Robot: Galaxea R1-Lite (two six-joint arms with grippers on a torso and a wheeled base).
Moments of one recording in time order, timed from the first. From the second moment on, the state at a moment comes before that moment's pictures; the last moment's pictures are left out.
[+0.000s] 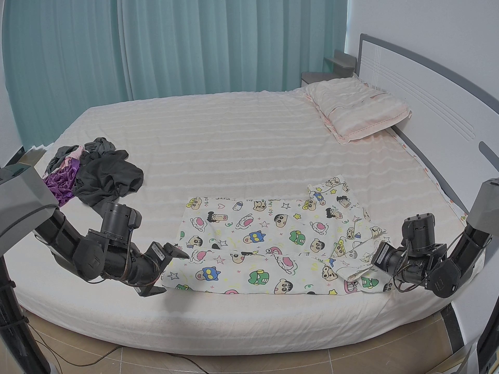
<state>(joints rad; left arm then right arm) -0.22 2.01 -0.73 -0.38 -0.29 -1.08 0.25 2.05 -0.48 -0.89 -0.13 0.74</state>
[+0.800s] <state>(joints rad) -0.23 2.02 -0.73 -0.38 -0.29 -1.08 0.36 2.13 -0.22 -1.22 -0.16 0.80</state>
